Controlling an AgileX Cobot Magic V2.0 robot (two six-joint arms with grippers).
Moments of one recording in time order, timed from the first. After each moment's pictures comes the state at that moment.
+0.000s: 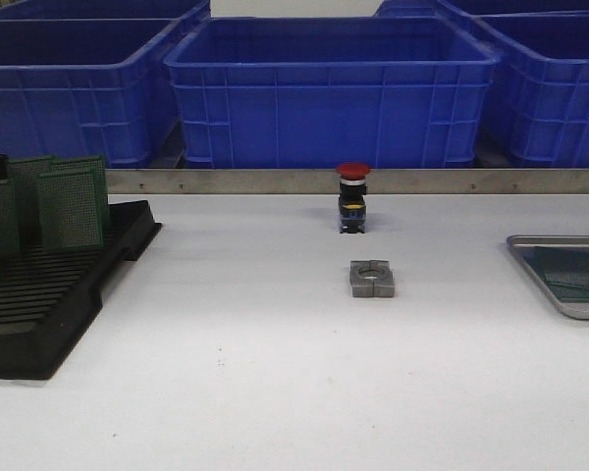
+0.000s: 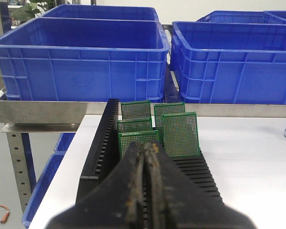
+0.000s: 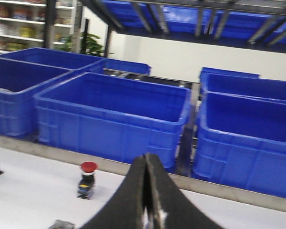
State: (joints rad) left arm -0.07 -0.01 0.00 0.00 0.09 -0.07; right arm 0.03 0.04 -0.17 1.07 0.08 -1.14
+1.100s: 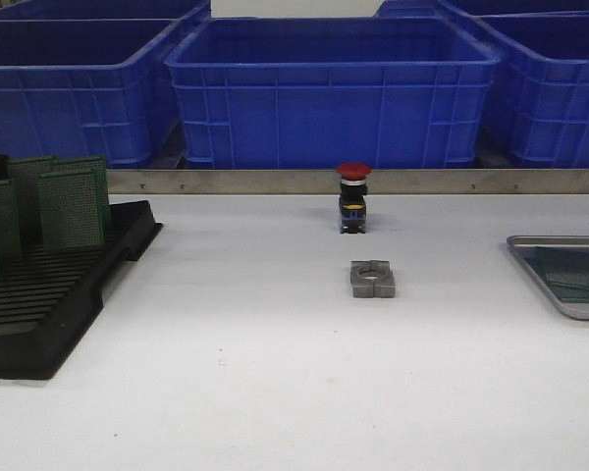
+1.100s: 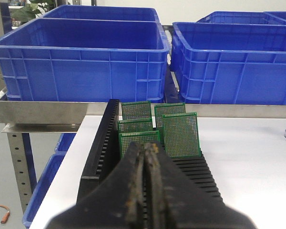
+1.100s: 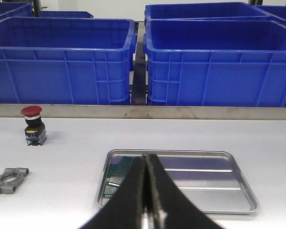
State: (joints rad) left arm -0.07 -0.01 0.00 0.00 0.09 -0.07; right arm -0.04 -0.01 0.03 -0.04 0.03 0.05
